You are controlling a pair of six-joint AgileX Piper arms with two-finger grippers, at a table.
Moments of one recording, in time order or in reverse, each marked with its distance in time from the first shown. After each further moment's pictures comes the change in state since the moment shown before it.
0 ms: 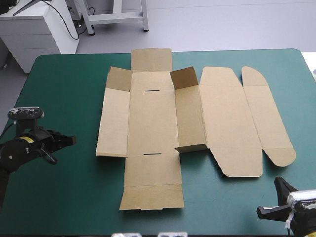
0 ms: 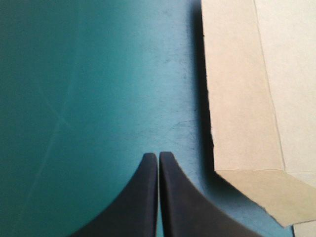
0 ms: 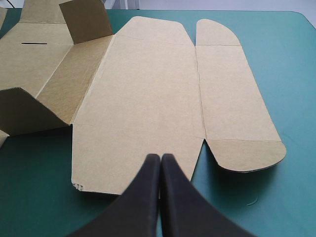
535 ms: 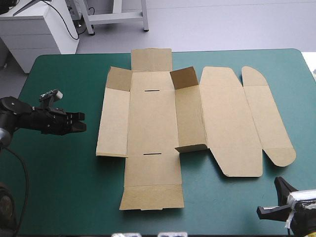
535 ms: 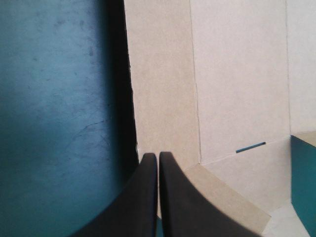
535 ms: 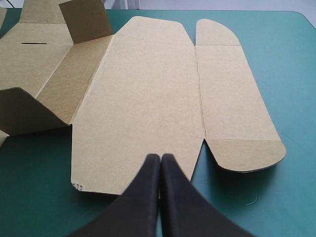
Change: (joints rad) left arm 0.162 0.543 -0.254 -0.485 0.324 0.316; right arm 0.000 0.000 0.000 0.000 0.000 0.000
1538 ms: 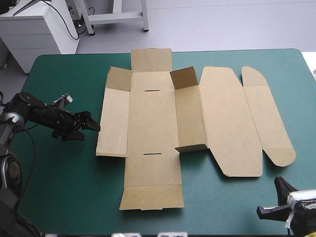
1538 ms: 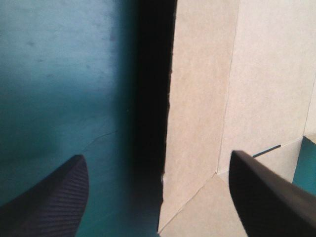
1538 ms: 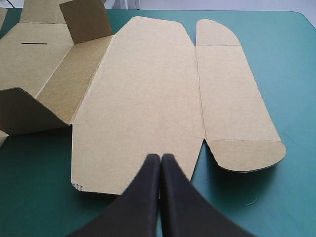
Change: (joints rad) left arm -0.042 0.240 -0.077 0.015 0.046 -0.076; right arm 0.000 0.000 0.000 0.000 0.000 0.000
